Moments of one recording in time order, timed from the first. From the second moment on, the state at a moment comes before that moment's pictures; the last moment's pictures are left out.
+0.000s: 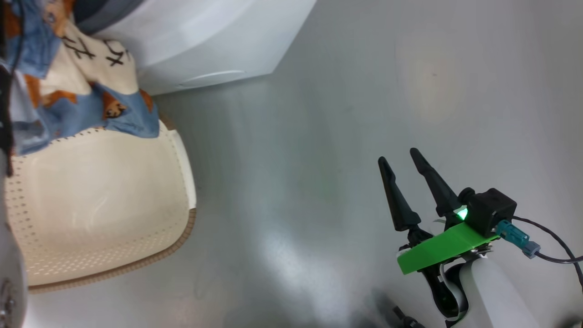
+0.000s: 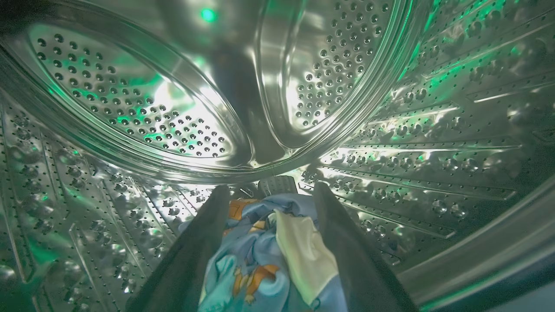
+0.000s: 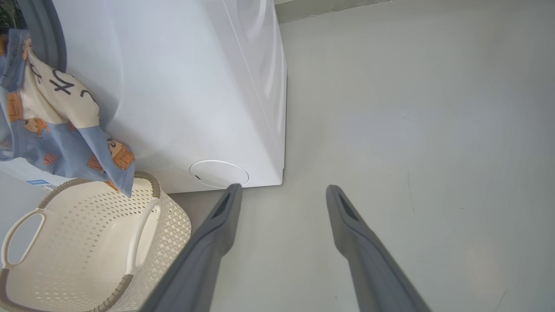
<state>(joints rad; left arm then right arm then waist) -1.46 0.21 -0.14 1.12 -0.11 -0.01 -0.25 -0.31 -0.05 0.16 0.21 0.31 0.13 -0.25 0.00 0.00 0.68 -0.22</state>
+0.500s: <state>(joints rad) -1.29 0.16 -0.14 0.99 -0.15 -0.03 -0.26 -0.31 -0.05 0.13 0.22 0.29 0.13 -0.25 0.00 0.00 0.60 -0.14</state>
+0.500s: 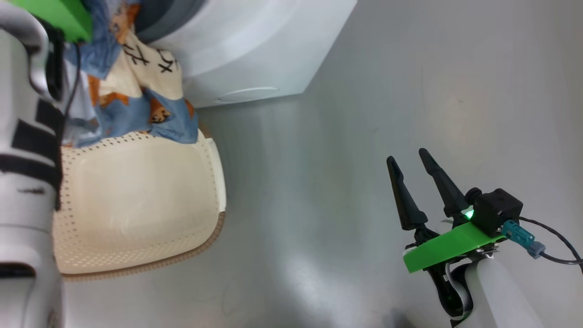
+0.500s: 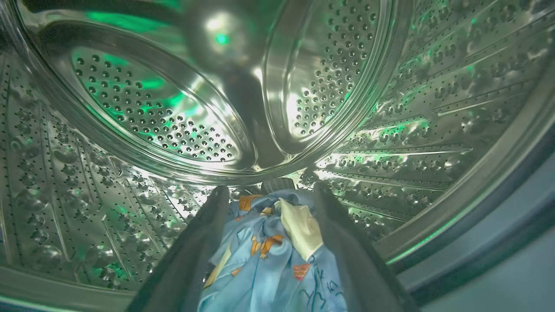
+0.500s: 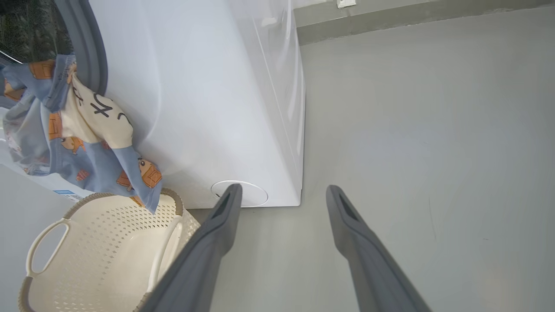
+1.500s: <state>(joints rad) -0.60 0.13 -0.08 0.35 -0.19 0.04 -0.26 -0.28 -0.05 0.12 0.23 0.26 0.13 -0.25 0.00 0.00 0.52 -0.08</state>
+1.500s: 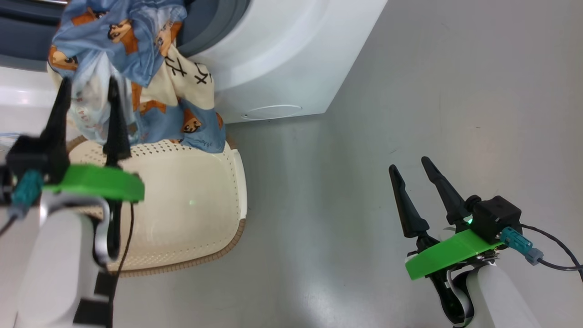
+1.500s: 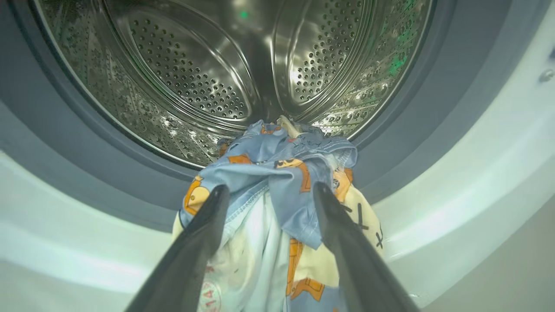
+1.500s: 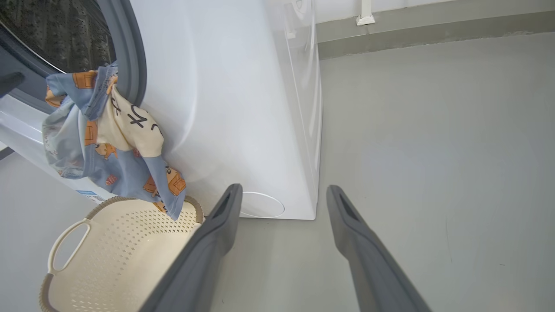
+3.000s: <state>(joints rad) -0.06 0.06 0.03 0.07 -0.20 0.11 -0.26 -0.28 -0.07 0.13 0.24 0.26 0.13 -0.25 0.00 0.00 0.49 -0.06</state>
